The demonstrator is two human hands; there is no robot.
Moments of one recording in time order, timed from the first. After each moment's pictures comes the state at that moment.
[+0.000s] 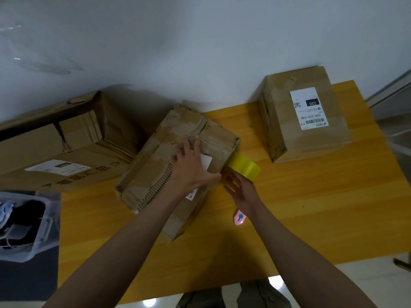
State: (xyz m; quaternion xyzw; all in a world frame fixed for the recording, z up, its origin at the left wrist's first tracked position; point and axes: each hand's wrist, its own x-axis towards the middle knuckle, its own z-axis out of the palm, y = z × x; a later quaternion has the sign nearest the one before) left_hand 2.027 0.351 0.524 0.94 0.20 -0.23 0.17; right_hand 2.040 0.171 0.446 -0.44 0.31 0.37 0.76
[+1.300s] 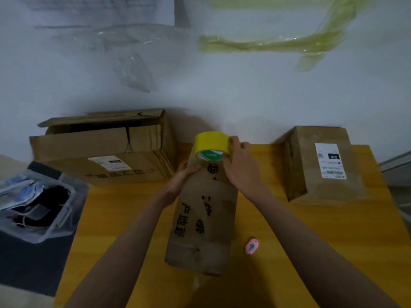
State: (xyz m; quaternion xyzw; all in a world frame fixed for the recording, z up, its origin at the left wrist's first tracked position) left_hand 1.961 0.448 0.579 0.57 0.37 -0.09 0.72; right_hand 2.083 0.295 0.620 -0.91 -0.26 0.11 0.30
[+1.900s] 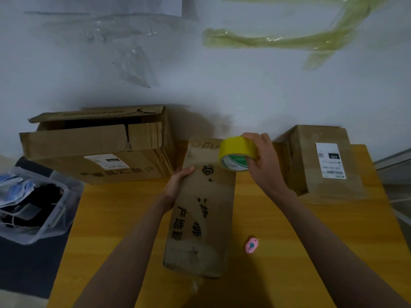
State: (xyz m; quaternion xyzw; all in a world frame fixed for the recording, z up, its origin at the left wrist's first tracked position) left_hand 1.945 0.453 0.556 0.47 0.39 -0.07 0.79; right_hand 2.113 0.256 0.618 -0.83 -0.36 0.02 0.42
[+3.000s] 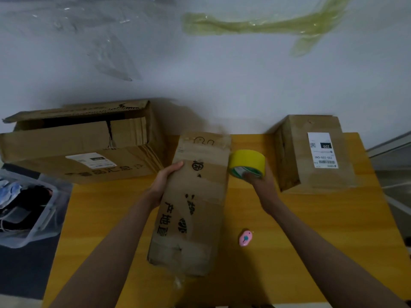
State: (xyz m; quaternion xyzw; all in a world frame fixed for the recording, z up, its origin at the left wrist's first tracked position) left_hand 1.947 0.455 0.560 0.47 0.37 -0.12 0.79; right_hand 2.093 0.197 0.528 -0.74 -0.07 0.26 0.61
